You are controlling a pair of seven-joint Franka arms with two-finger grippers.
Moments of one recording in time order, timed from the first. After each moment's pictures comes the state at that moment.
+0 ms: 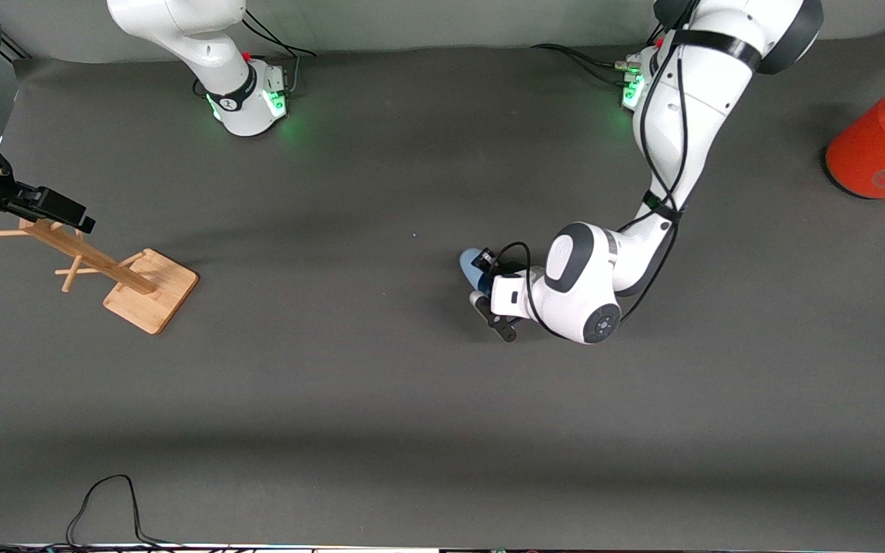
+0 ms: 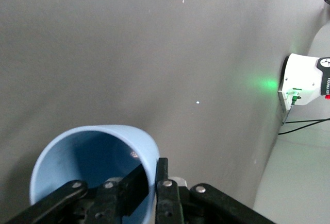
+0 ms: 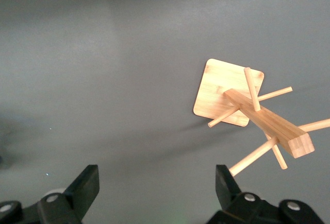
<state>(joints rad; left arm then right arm) -0.35 0.74 -0.21 -1.53 -0.64 1.93 0.53 0.10 -0.09 -0.16 -1.76 0.02 1.63 0.20</state>
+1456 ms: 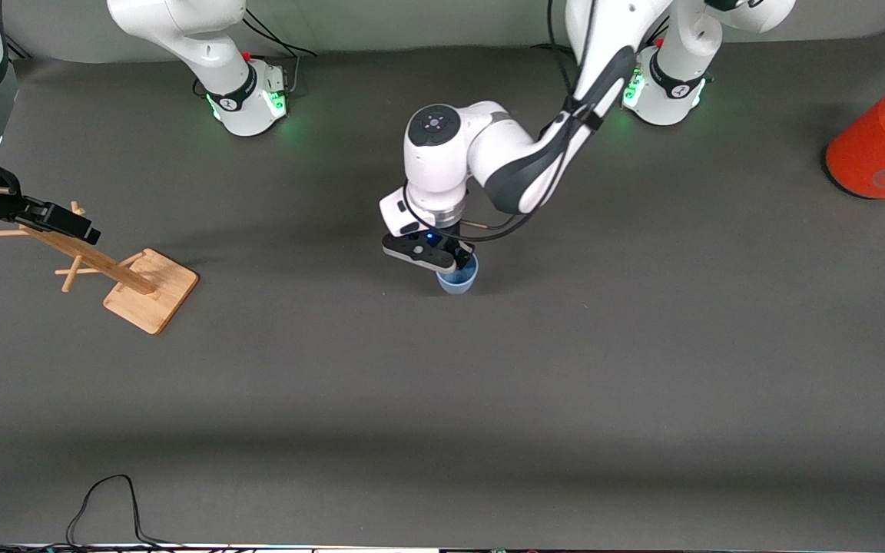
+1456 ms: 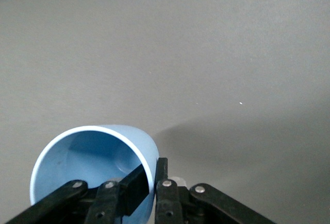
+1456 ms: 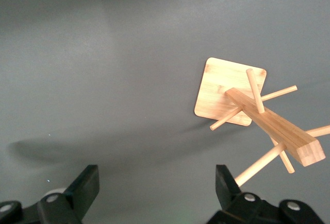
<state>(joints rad) -0.70 0.60 -0.22 -1.57 0.30 2.29 -0.69 0.10 -0.05 -0.17 -1.75 0.03 1.65 0.22</state>
